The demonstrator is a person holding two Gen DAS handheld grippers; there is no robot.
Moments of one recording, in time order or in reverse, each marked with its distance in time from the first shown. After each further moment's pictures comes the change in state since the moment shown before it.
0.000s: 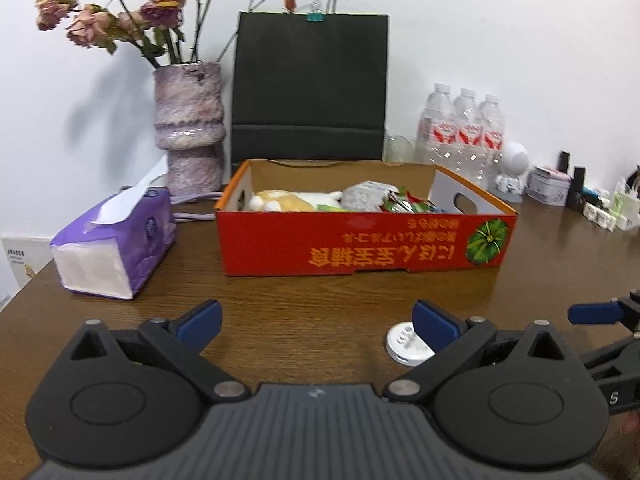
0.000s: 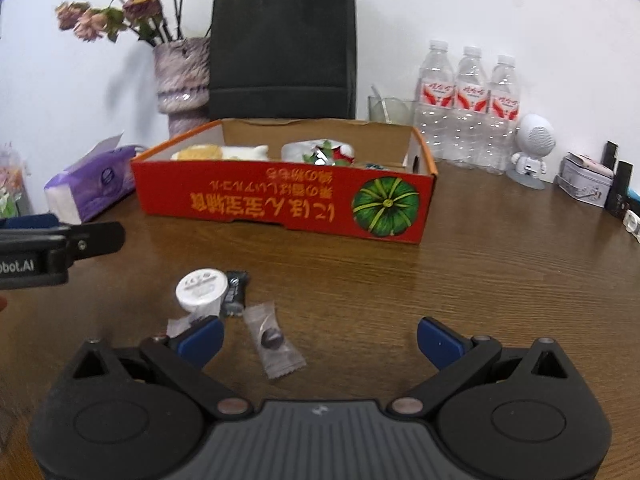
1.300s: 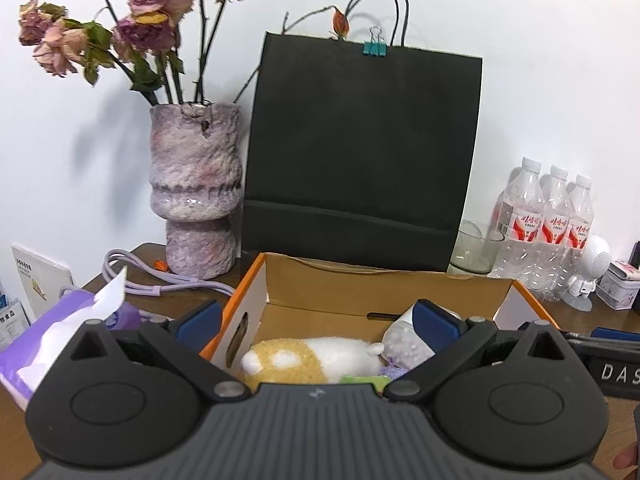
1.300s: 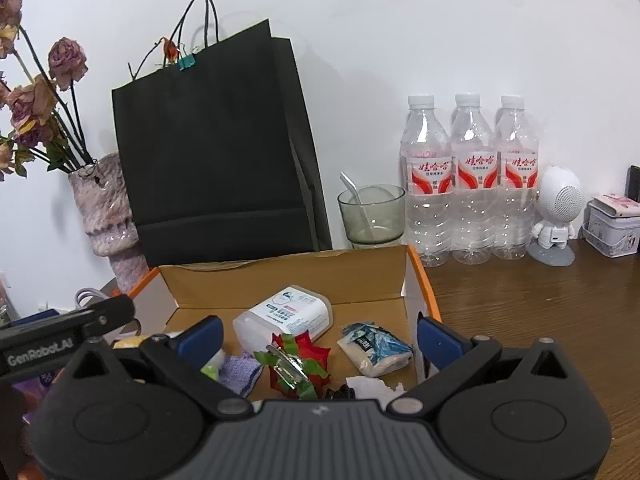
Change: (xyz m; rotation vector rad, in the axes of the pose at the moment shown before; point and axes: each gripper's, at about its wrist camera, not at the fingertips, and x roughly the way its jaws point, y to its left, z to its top) left arm 0.121 0.008 0.123 -0.136 -0.078 0.139; right arm 0.101 -0.050 0.155 0.196 -0.157 0.000
